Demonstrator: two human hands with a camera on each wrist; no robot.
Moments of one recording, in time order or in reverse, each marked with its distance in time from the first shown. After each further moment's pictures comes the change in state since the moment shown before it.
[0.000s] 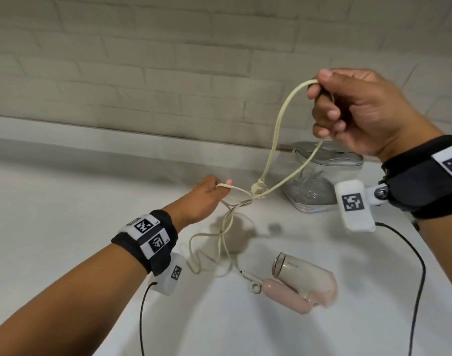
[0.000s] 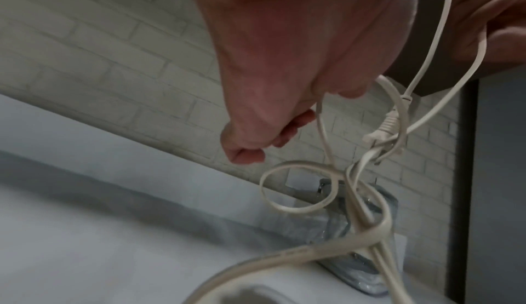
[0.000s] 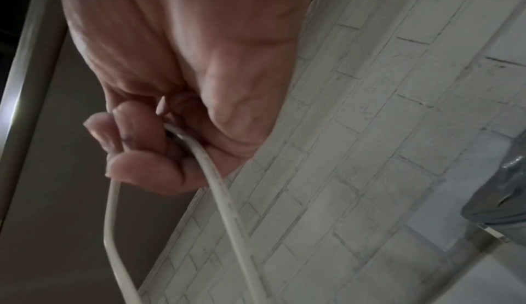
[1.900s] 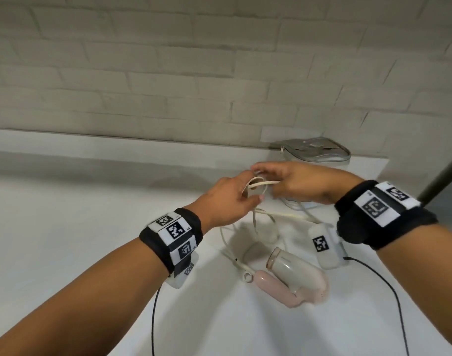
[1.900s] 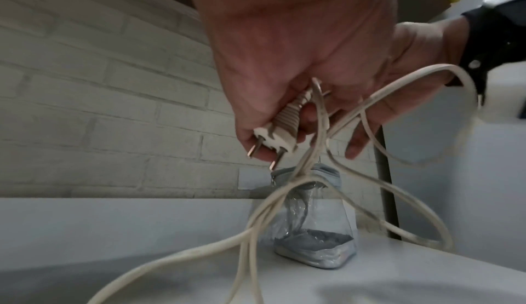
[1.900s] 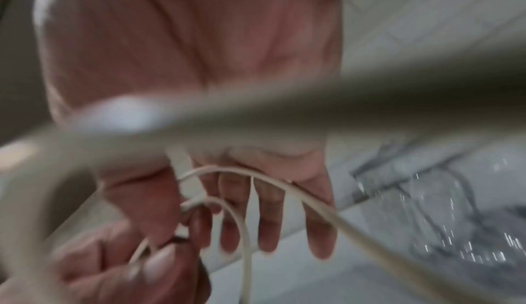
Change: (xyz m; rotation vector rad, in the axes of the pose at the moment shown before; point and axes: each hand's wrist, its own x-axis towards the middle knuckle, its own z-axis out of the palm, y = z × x) left_hand 0.017 0.046 0.043 0.320 -0.050 0.410; right_hand -0.022 0.092 0.006 -0.605 -0.307 0.488
